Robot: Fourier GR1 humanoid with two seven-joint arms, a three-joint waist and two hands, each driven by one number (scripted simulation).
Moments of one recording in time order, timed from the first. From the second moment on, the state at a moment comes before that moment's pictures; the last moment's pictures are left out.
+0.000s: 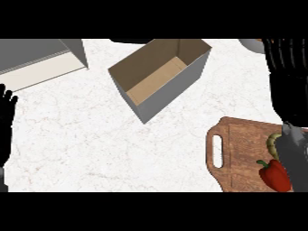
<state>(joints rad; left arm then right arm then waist) -0.01 0.43 0.03 -1.56 0.28 0.29 -0.08 -0.39 -0.31 0.06 -1.63 -0.40 -0.12 -0.22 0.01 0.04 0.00</state>
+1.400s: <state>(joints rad) -0.08 0.55 -0.08 -1.36 0.03 0.28 0.06 -0.23 -0.95 0.37 -1.26 0.22 0.33 -0.94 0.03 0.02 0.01</state>
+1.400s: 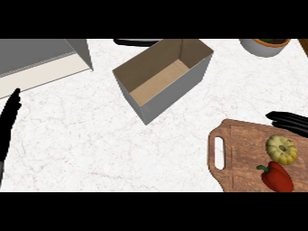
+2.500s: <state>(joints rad) -0.11 0.51 -0.02 -1.29 -0.04 0.24 0.04 -0.42 -0.85 0.59 -1.07 0.78 0.20 -0.98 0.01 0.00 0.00</state>
